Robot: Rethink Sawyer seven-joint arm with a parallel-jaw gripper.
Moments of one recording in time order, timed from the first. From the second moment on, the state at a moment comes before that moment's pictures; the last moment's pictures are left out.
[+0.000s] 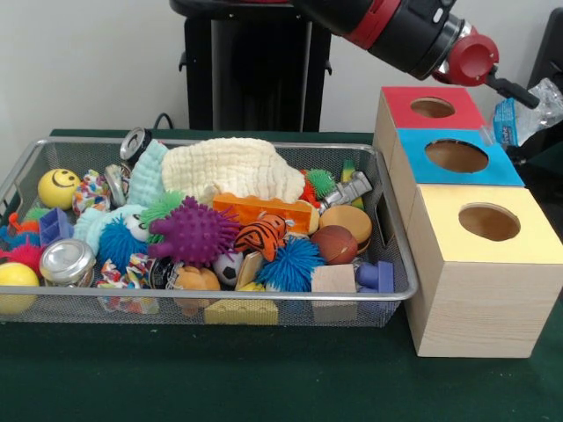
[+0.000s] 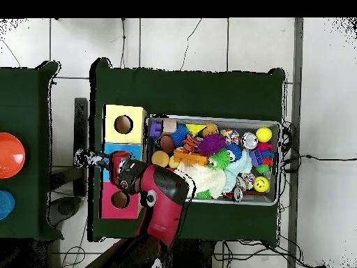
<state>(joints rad) 0.35 -0.41 -0.29 2.03 2.05 1.37 1.40</state>
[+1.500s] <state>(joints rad) 0.27 -0.44 -0.27 2.11 1.91 1.38 1.40</state>
